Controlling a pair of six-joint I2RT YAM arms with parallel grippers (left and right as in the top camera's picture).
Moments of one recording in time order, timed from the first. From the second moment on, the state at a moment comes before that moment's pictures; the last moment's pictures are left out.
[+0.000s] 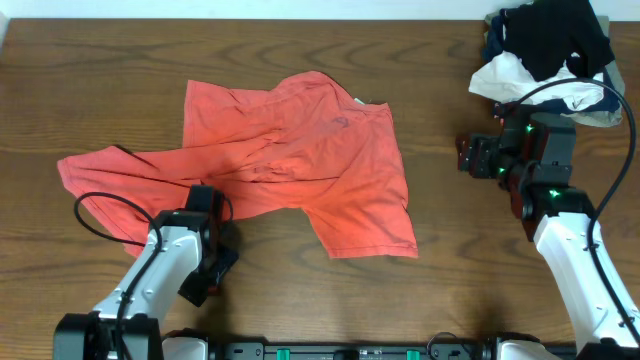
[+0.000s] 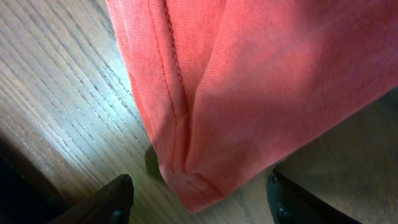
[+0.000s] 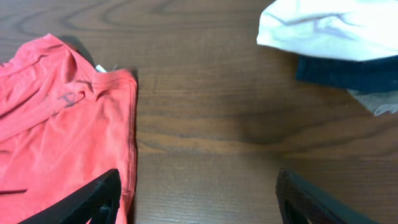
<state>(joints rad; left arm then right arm) -0.07 1.37 0.58 -0.91 -0.10 -1.06 -0.04 1.33 0.82 -0.23 -0.22 0.10</state>
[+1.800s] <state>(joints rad) -0.07 1.17 1.31 -0.99 -0.52 -0.38 0.37 1.54 0.79 -0.56 -0.28 0.17</state>
